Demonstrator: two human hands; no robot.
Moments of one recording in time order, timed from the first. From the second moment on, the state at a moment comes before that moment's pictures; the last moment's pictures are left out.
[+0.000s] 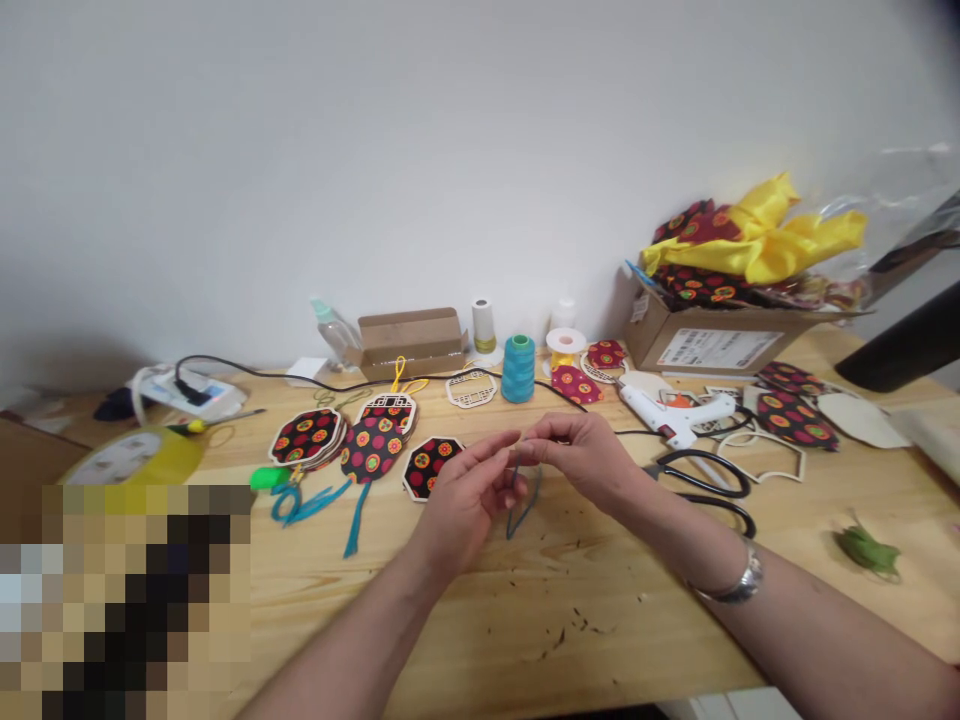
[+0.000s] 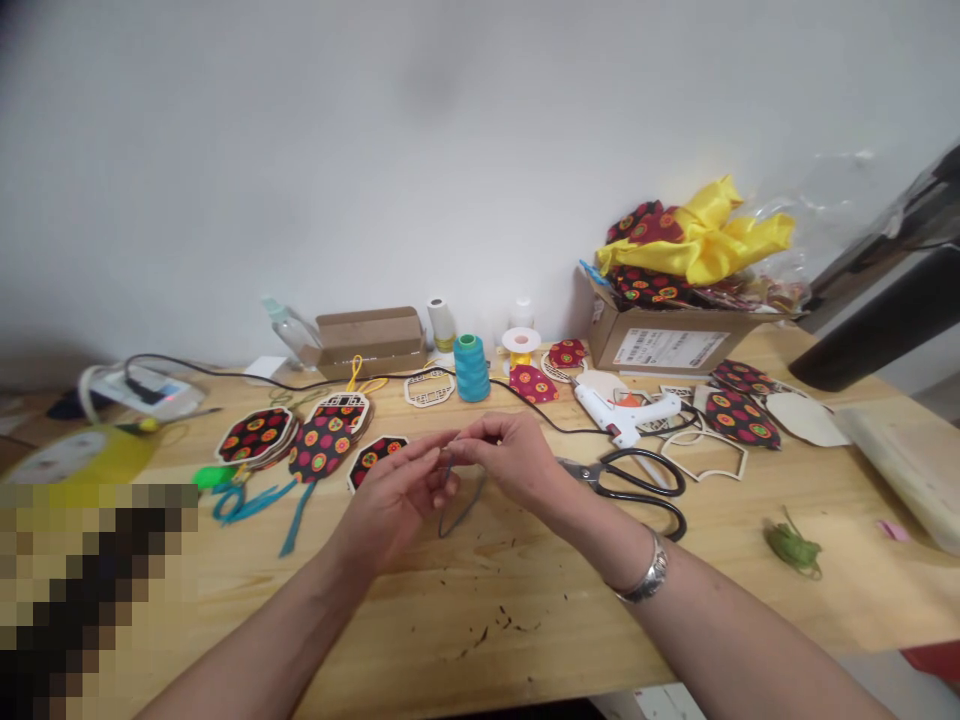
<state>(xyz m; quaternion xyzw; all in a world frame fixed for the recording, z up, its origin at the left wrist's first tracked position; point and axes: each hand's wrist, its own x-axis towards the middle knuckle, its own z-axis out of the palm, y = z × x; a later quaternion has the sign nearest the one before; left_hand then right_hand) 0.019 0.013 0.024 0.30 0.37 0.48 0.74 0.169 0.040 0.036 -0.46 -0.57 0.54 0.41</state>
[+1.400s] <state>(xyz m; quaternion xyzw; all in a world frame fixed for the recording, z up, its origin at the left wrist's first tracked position) 0.016 0.021 0.025 0.28 0.44 0.57 0.64 0.168 0.040 0.011 -0.54 -0.77 0.20 0.27</state>
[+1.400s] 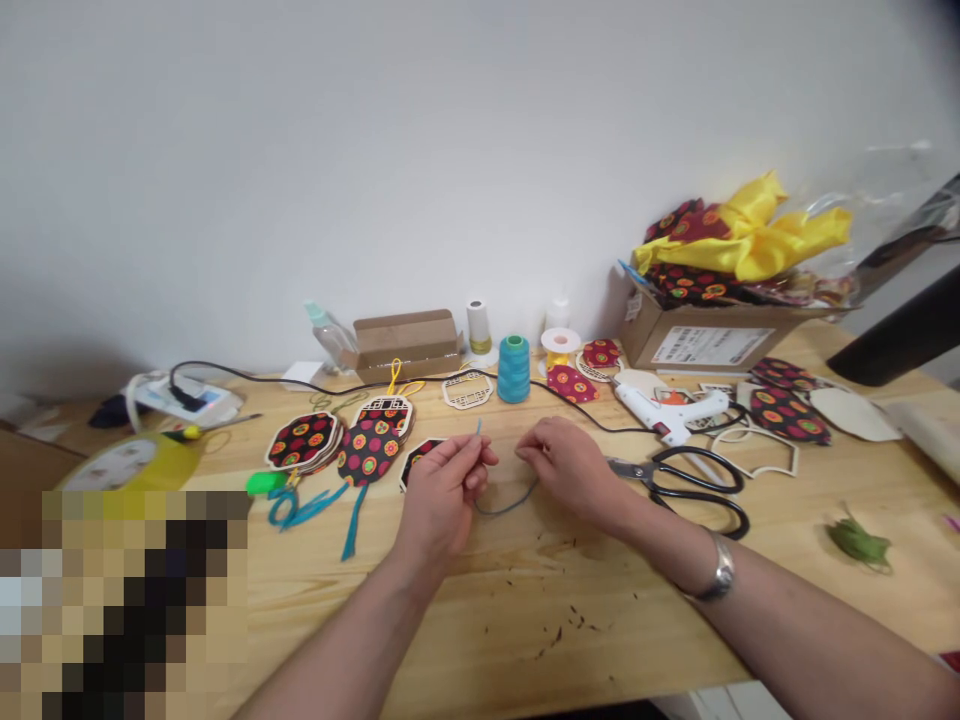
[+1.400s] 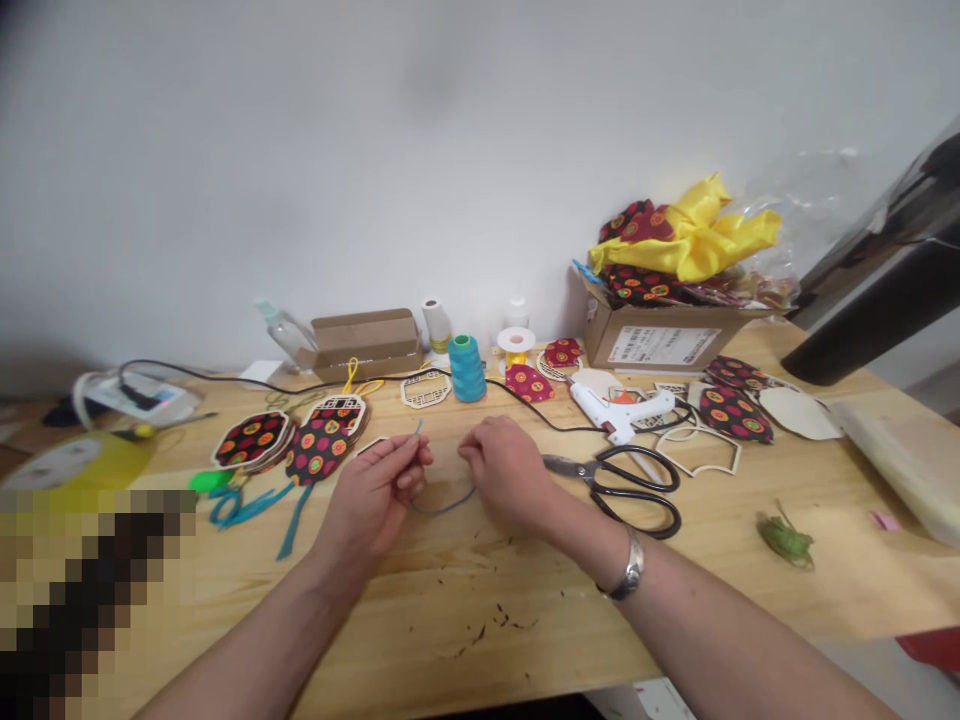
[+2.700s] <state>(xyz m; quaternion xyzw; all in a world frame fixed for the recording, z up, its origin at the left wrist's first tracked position) 0.015 0.019 0.017 0.23 0.43 0.52 0.70 0.156 0.011 0.013 -0.40 -0.86 0.06 0.31</state>
